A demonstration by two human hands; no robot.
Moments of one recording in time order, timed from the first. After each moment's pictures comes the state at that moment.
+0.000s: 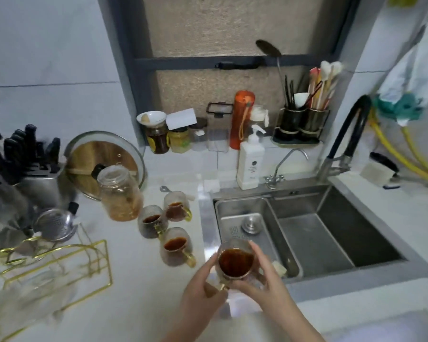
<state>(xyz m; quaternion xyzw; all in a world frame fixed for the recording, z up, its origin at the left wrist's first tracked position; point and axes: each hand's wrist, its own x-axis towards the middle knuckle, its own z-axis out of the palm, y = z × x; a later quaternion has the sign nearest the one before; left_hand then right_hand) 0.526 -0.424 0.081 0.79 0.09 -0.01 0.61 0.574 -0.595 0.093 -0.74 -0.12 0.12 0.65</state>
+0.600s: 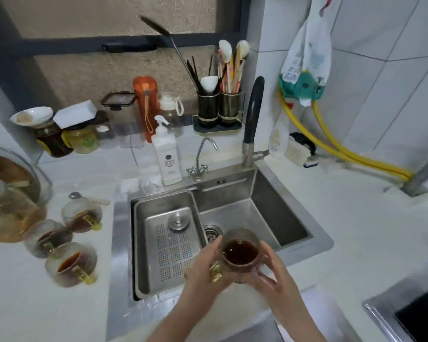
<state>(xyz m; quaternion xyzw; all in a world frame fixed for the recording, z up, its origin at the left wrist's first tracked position) 0.613 -0.667 0.102 0.81 -0.06 0.00 0.59 0.603 -0.836 0.089 -0.72 0.01 0.05 0.69</state>
